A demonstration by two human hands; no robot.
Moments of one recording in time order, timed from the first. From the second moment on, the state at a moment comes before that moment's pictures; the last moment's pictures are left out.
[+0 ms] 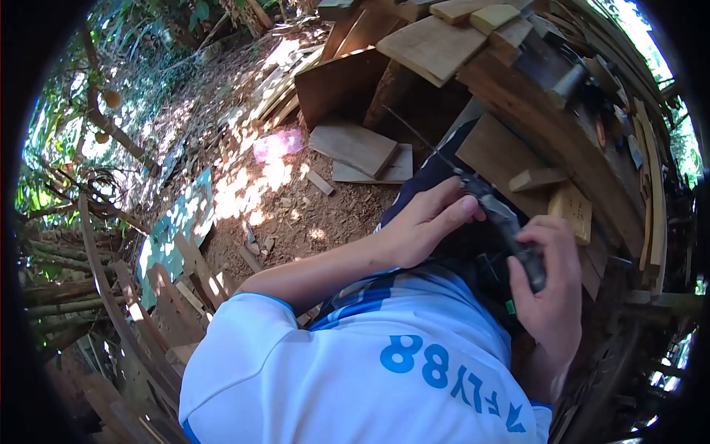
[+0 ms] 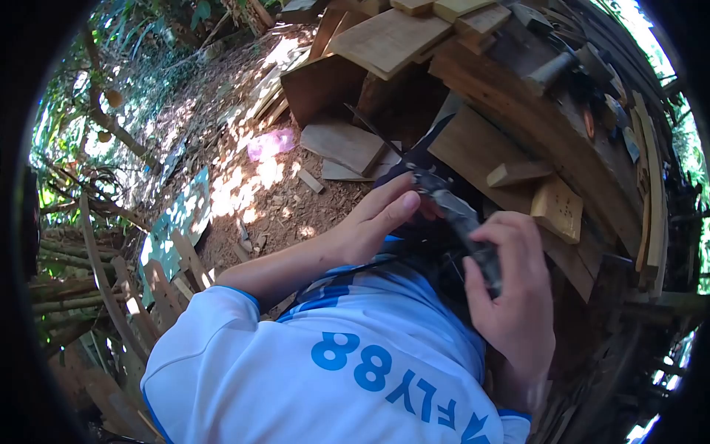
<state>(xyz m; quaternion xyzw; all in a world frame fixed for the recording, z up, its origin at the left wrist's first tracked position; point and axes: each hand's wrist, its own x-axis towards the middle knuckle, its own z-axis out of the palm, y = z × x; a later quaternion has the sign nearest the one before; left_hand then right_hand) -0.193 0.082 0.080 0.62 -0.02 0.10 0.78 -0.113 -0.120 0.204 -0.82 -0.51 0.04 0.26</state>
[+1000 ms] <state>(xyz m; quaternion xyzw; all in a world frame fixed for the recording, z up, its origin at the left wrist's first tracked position) -0.294 0.309 -0.325 0.58 0.59 -0.05 0.56 -0.088 -0.247 0.151 -0.89 -0.22 0.01 0.41</state>
